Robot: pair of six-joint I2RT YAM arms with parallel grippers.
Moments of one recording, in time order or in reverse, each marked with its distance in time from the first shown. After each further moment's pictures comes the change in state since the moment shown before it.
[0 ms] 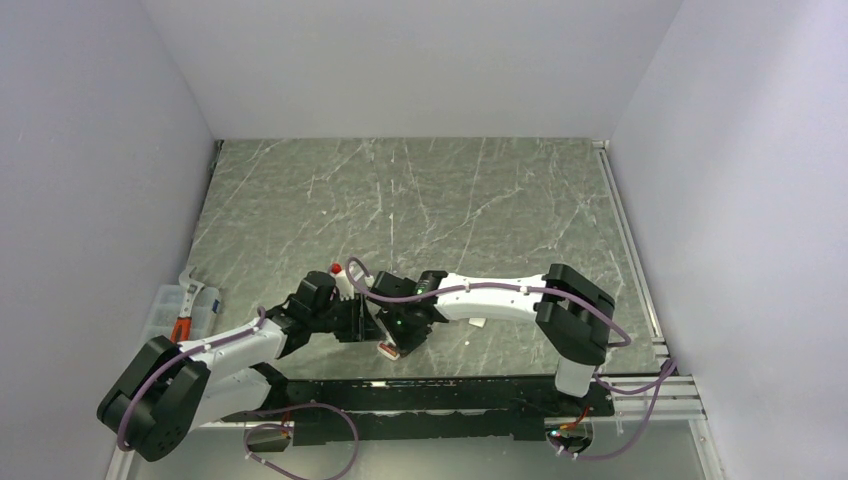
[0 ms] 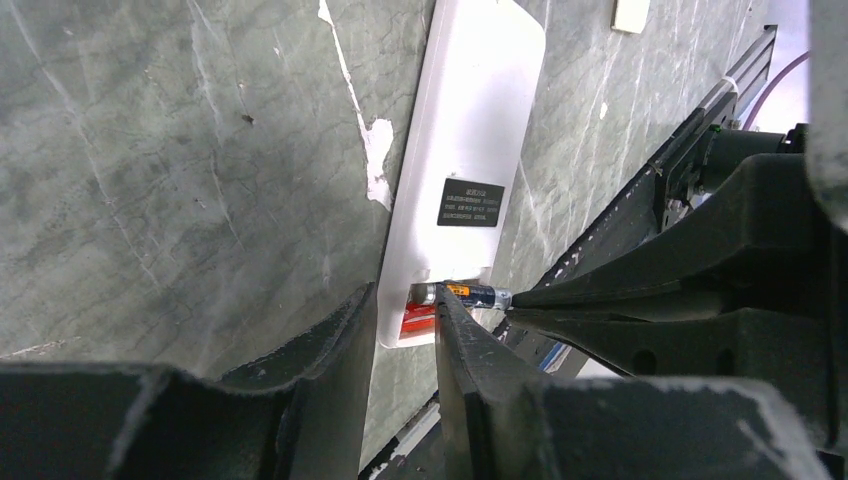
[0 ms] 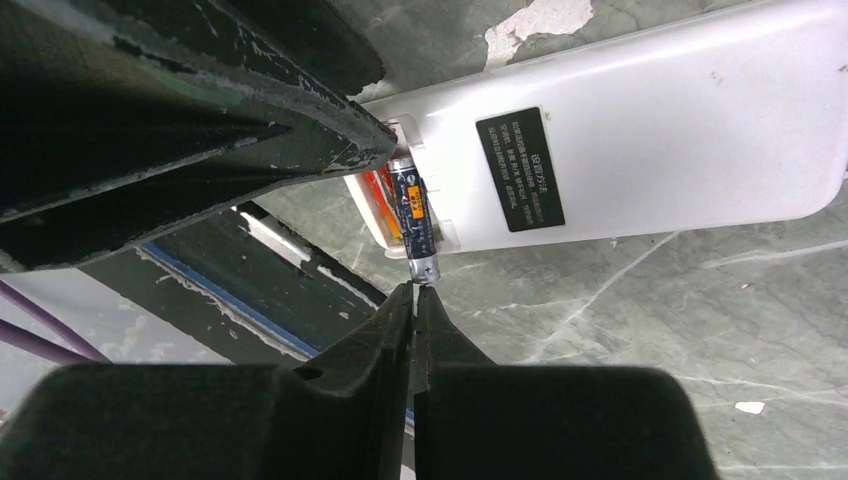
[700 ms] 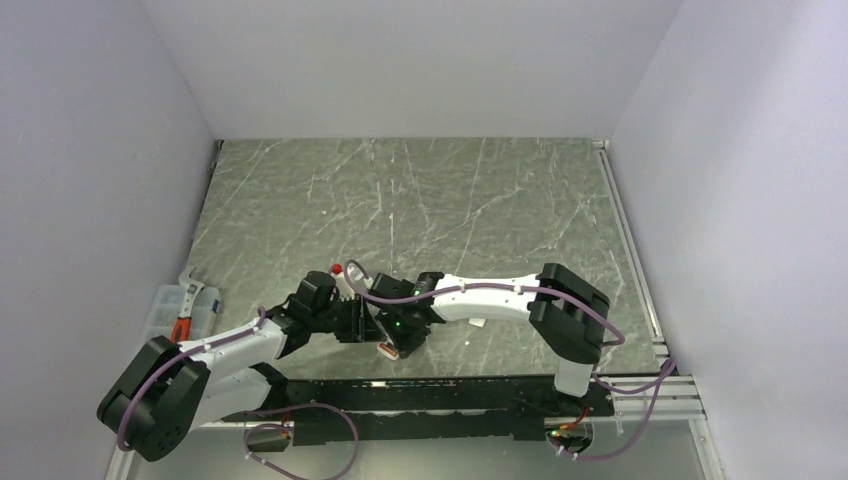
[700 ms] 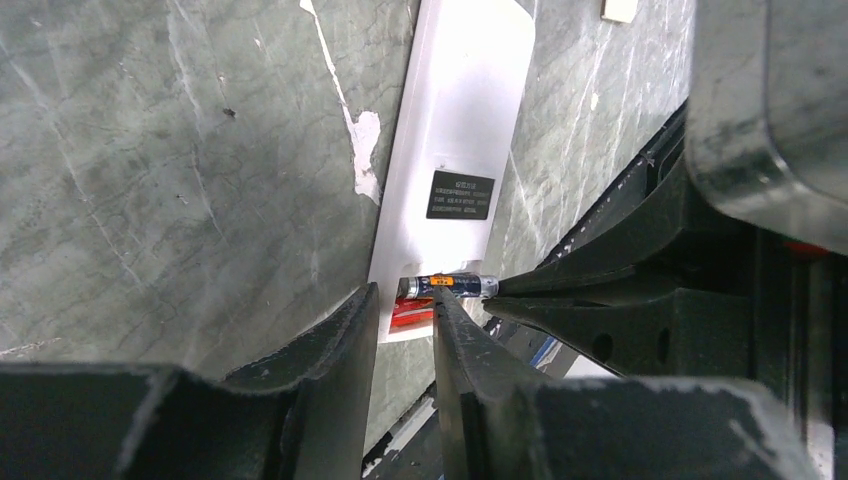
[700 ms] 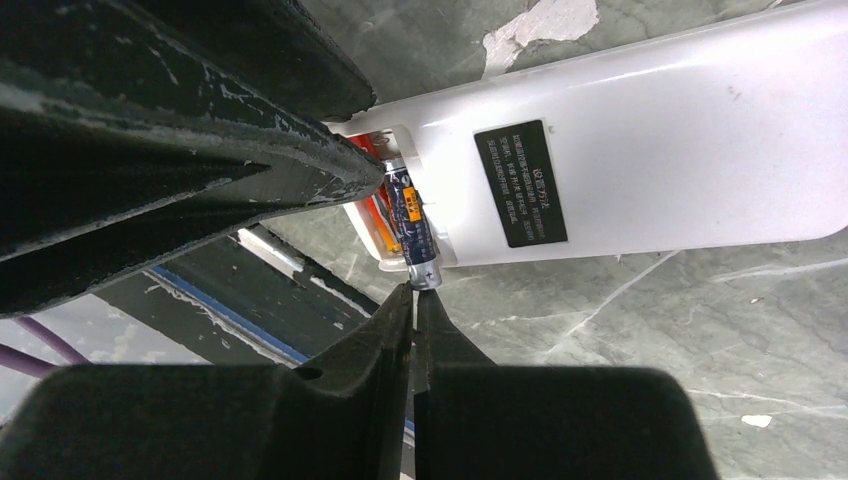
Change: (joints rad) left arm 0.000 0.000 0.000 0.002 0.022 0.000; right arm 0.000 0.026 0.000 0.010 0.001 0.000
